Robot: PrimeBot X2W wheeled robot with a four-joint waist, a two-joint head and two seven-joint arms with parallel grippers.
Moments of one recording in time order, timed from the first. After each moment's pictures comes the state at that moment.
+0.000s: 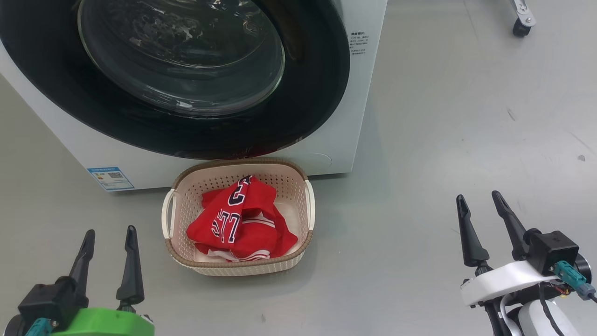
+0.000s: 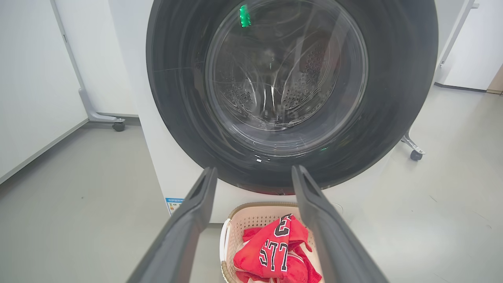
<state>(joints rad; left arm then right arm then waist) 0.11 0.20 -0.13 -0.09 -0.49 0.09 -0.14 -0.01 -0.16 0.17 0.13 0.35 0.00 -0.23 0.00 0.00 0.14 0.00</state>
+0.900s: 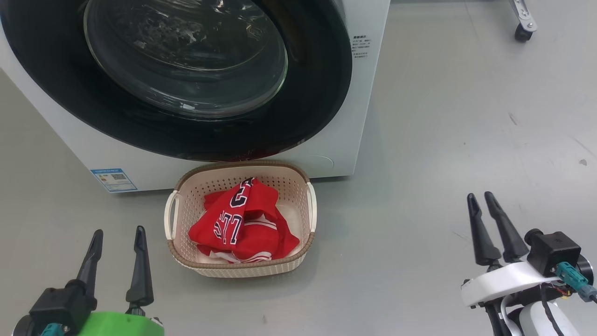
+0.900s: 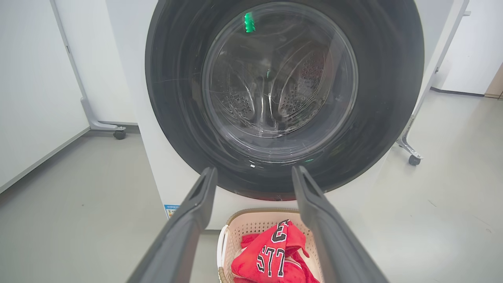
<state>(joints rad) 0.13 0.16 -0.14 -0.13 -0.44 0.11 -0.14 0.01 -0.16 0.17 0.10 0.35 -0.01 -0.22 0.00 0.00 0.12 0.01</state>
